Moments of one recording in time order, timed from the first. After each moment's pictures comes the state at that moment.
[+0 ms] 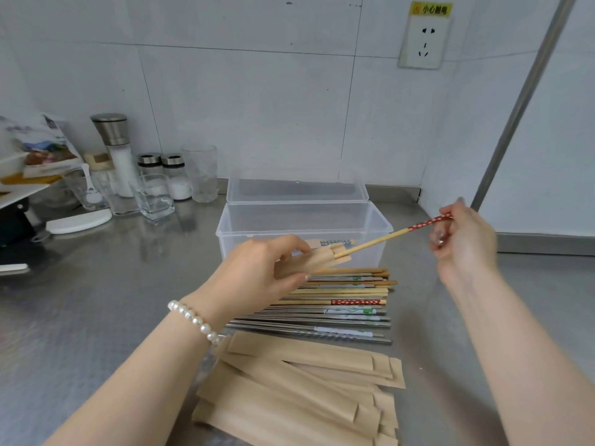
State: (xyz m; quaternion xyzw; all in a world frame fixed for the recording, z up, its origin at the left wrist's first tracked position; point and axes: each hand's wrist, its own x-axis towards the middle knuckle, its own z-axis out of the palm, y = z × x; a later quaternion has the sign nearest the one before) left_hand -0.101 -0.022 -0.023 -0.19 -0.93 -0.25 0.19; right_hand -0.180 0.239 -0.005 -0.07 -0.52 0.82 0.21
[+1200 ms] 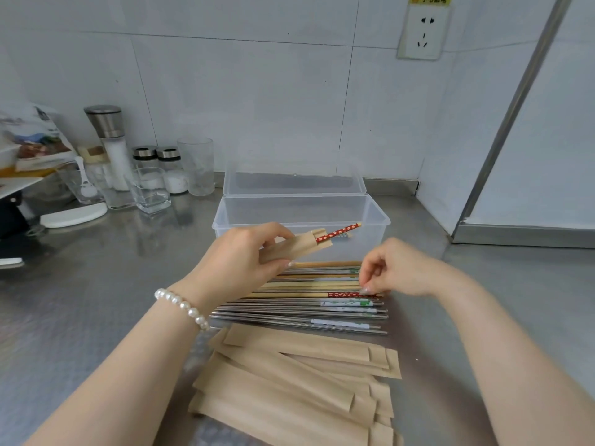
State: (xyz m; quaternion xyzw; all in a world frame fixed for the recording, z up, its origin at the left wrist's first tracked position) left_hand -0.106 -0.034 -0.025 -0.15 -0.94 -0.25 0.20; right_hand -0.165 0.219 -0.023 0.22 -0.92 0.28 -0.14
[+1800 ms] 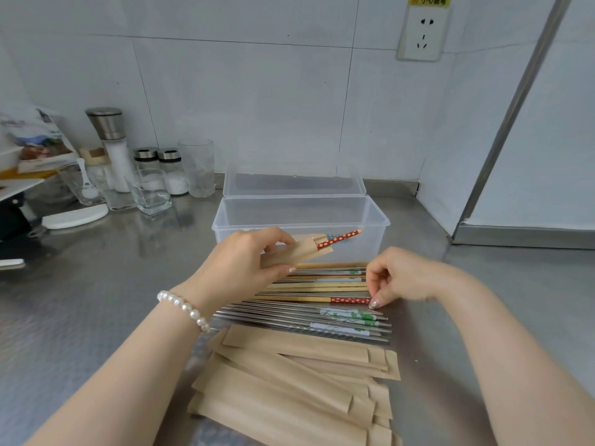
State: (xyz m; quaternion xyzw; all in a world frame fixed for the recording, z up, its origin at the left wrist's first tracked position) left_hand -0.106 -0.030 -0.026 -0.14 -0.94 -0.24 0.18; right_hand -0.166 0.224 -0.022 0.23 -0.94 0.20 -0.18
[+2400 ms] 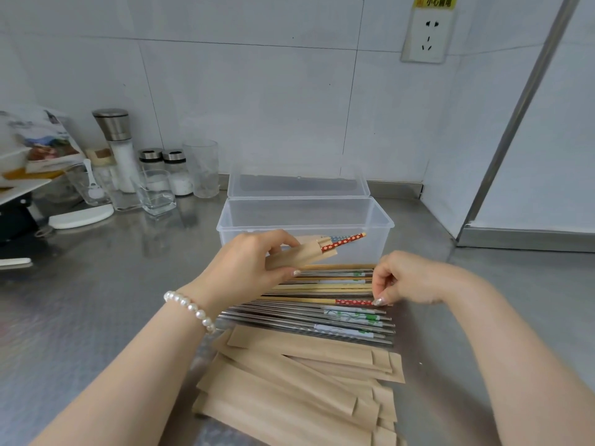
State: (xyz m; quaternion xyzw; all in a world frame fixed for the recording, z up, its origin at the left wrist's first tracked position) left_hand -0.108 -0.031 -0.028 -0.15 -0.94 -0.25 0.17; right_hand -0.167 0.225 -0.022 0.23 -0.95 0.16 -0.17
